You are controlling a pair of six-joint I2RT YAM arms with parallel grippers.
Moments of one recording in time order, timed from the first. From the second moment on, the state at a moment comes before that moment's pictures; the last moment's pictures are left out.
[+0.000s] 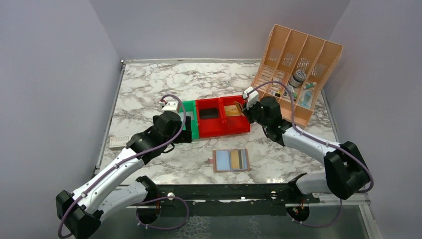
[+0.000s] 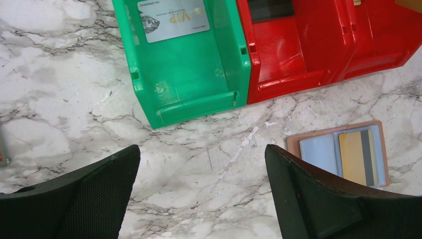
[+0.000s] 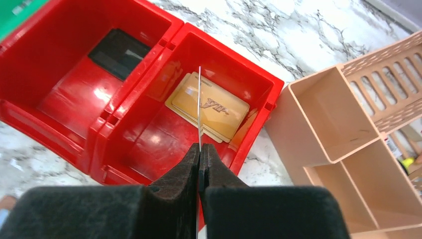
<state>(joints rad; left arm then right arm) -0.69 0.89 0.80 -0.66 -0.32 -0.50 0.52 1.33 0.69 0.27 -0.07 -0.16</state>
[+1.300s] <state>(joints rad) -0.65 0.90 0.78 -0.70 -0.43 -0.48 0.54 1.71 0.86 0.34 -0.13 -0.93</state>
